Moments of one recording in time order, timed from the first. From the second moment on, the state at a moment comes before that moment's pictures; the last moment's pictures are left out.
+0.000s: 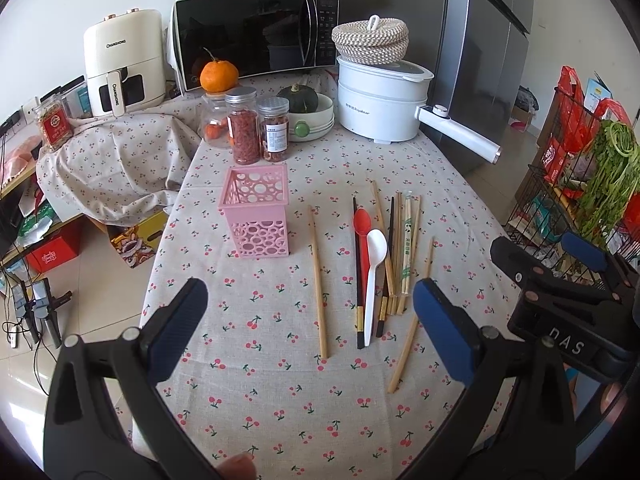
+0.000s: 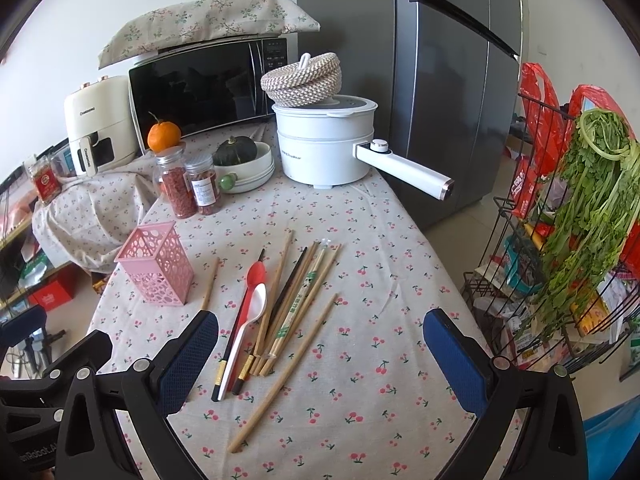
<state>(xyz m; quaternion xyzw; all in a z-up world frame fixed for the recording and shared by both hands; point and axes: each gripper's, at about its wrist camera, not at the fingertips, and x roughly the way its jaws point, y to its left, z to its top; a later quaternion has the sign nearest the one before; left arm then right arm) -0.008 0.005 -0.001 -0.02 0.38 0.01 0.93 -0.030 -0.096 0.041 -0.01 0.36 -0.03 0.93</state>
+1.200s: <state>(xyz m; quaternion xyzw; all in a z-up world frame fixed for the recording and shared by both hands) -0.007 0.011 -0.001 -0.02 0.37 0.03 0.93 -0.028 -0.094 0.038 -0.01 0.36 -0.03 0.93</state>
